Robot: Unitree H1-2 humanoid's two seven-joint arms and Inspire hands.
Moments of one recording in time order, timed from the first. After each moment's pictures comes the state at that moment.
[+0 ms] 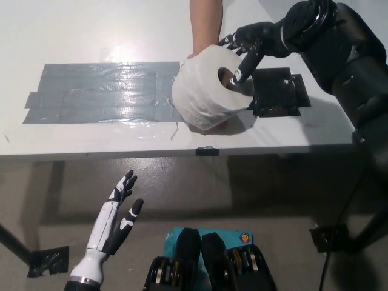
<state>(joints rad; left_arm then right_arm) -0.13 0.13 -0.08 0.28 0.23 -0.38 0.04 -1.48 -0.15 0.45 1.40 -0.30 0.10 0.68</state>
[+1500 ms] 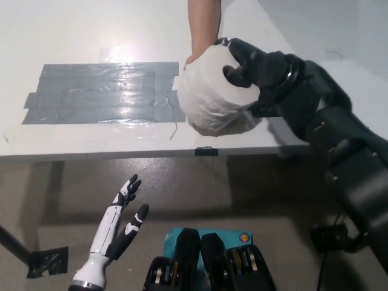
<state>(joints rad) -0.11 0.13 -0.10 0.27 0.23 -0.38 0.04 -1.33 -0.05 0.40 1.41 -0.34 -0.01 0.14</state>
